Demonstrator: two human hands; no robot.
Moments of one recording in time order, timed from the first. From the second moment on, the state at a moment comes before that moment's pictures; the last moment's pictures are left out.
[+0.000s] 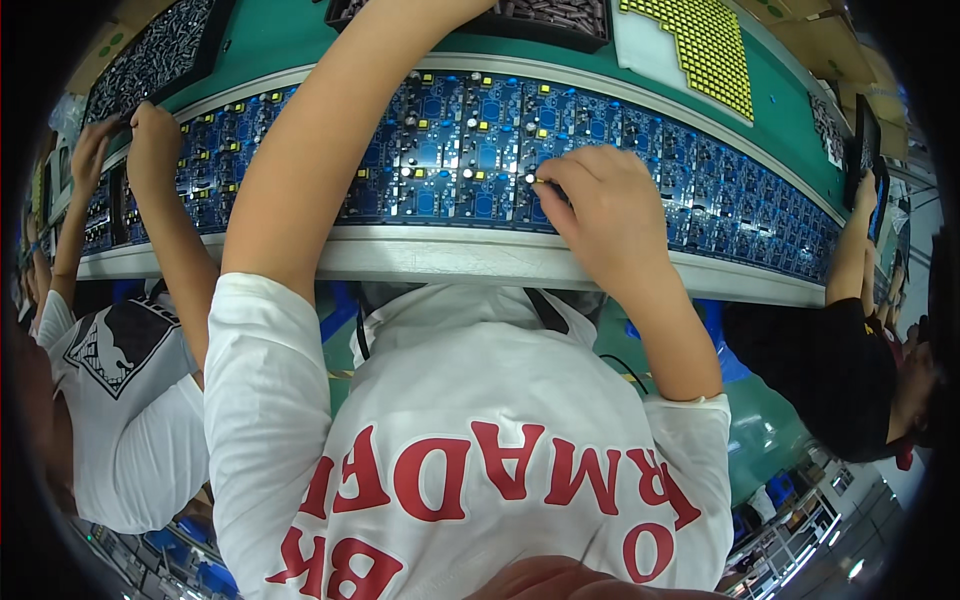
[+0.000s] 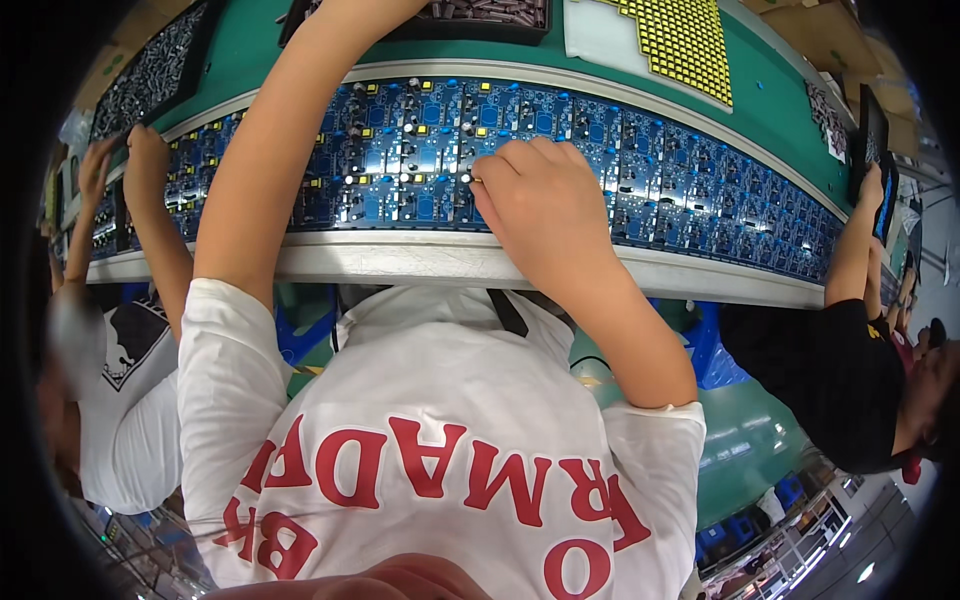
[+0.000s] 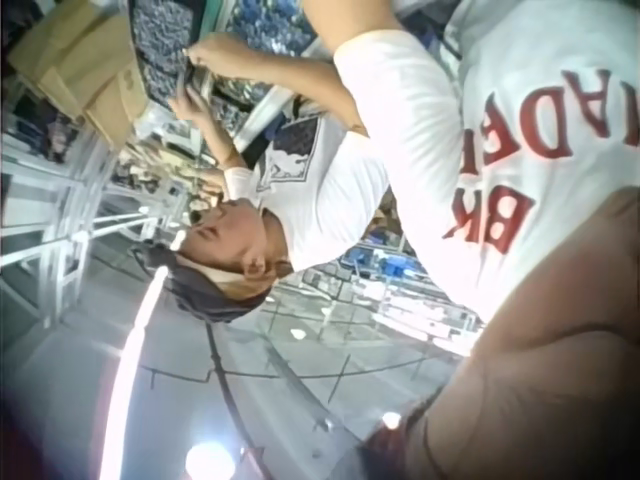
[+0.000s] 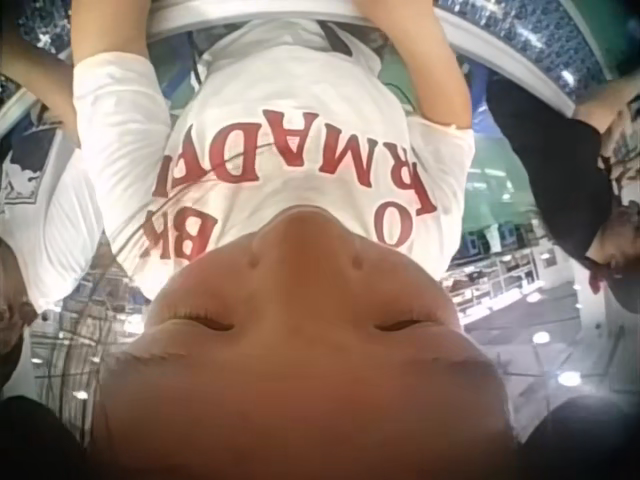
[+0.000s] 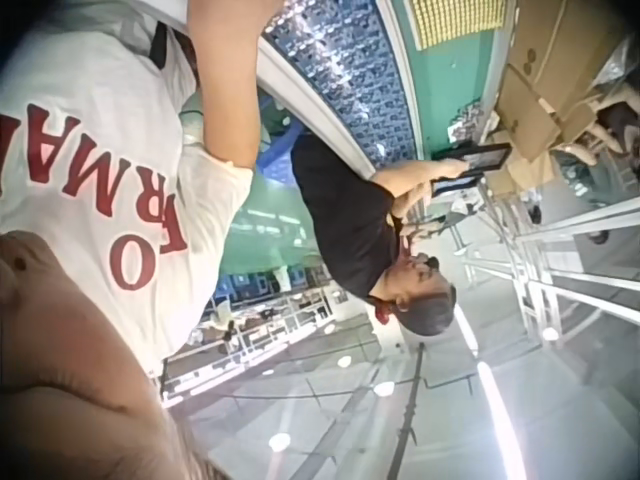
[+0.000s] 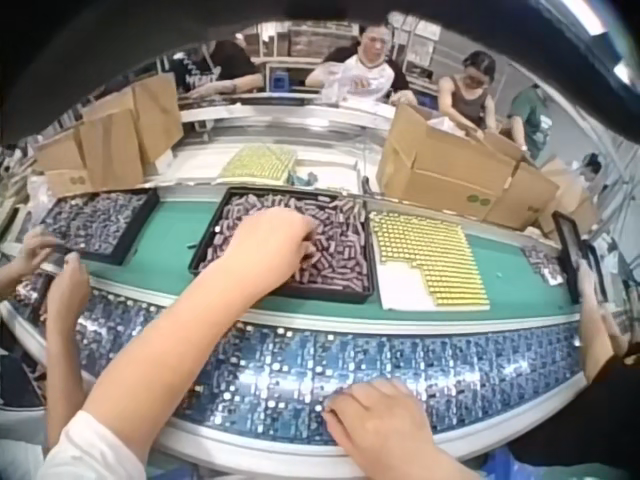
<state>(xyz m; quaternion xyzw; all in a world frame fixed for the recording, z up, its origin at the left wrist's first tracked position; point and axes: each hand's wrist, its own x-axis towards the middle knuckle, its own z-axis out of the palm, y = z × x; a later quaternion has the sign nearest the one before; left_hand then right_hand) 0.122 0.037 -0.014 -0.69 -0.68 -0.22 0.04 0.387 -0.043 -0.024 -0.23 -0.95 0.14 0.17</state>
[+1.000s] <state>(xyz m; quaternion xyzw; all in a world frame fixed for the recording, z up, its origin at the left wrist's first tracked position) 0.170 -0.040 0.017 -0.67 -0.61 -0.32 -0.29 0.411 0.002 -0.018 -0.20 -0.92 0.20 0.28</state>
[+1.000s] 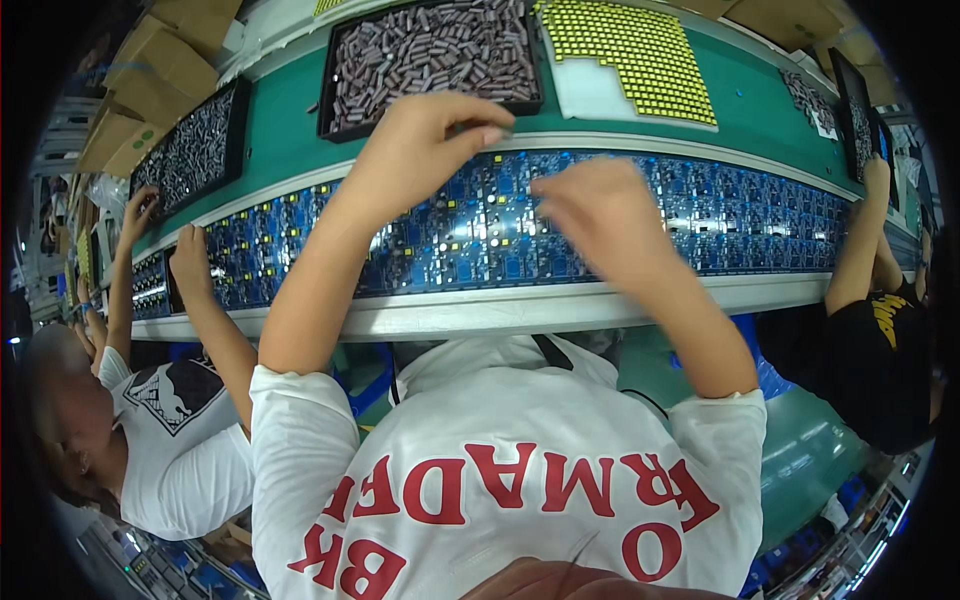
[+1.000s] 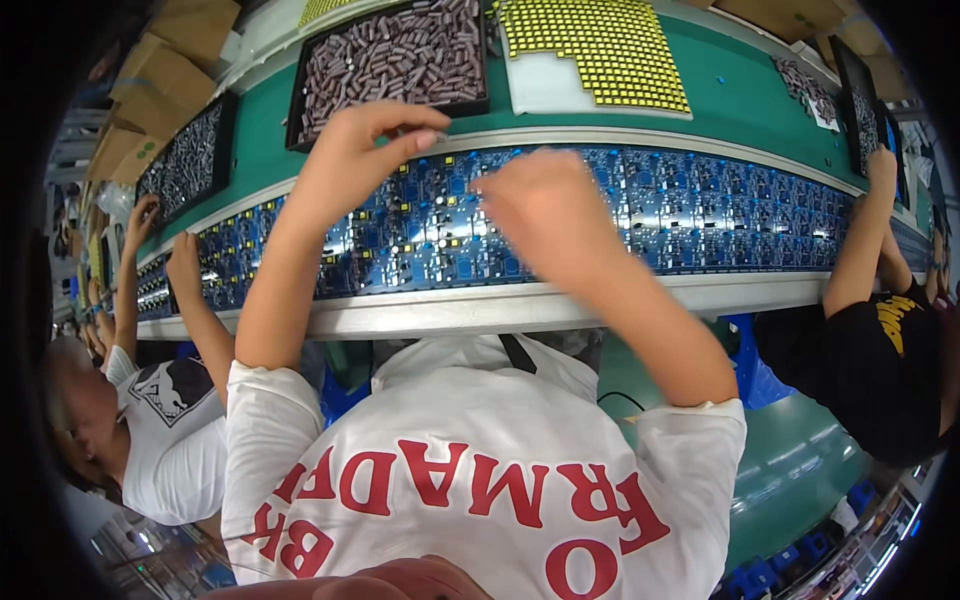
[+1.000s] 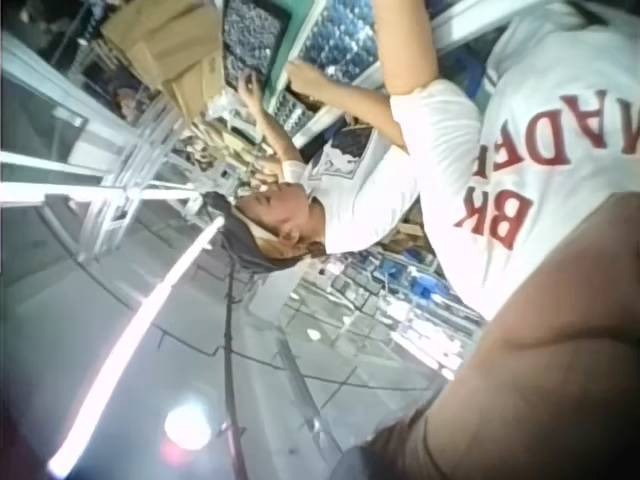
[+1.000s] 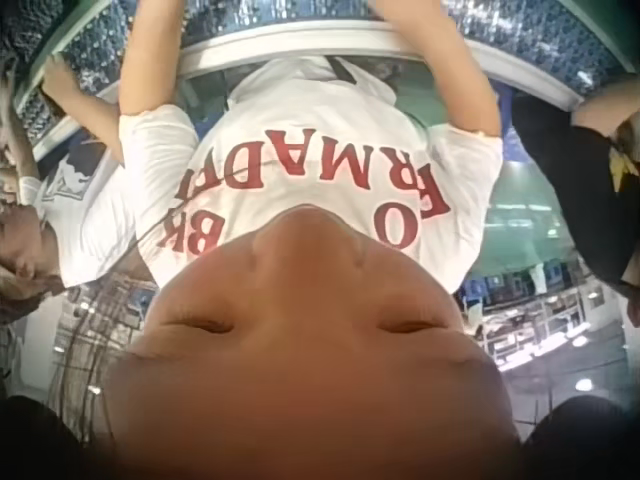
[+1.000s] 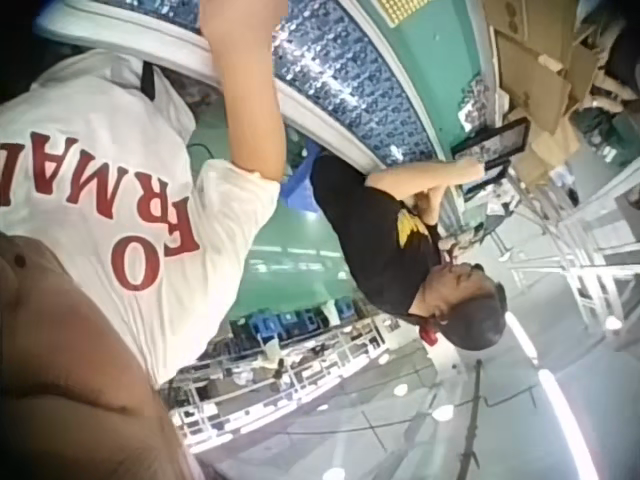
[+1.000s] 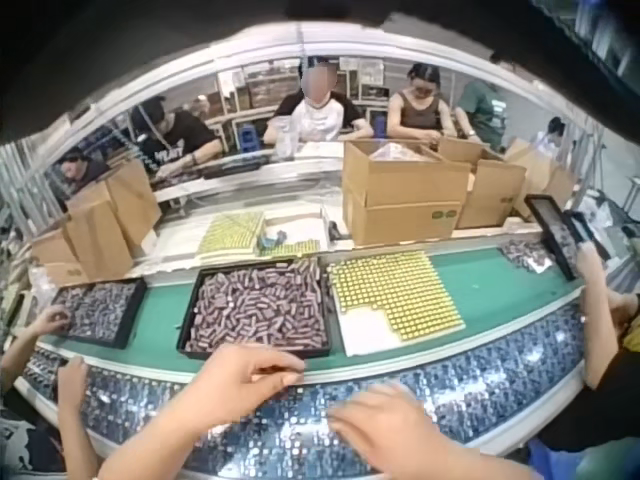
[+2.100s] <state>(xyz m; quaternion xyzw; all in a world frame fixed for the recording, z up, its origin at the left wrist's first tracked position) 0.204 -0.022 -0.016 -0.75 -0.59 -0.23 -0.20 0.473 0.121 -0.029 -0.22 -0.93 -0.04 0.28</state>
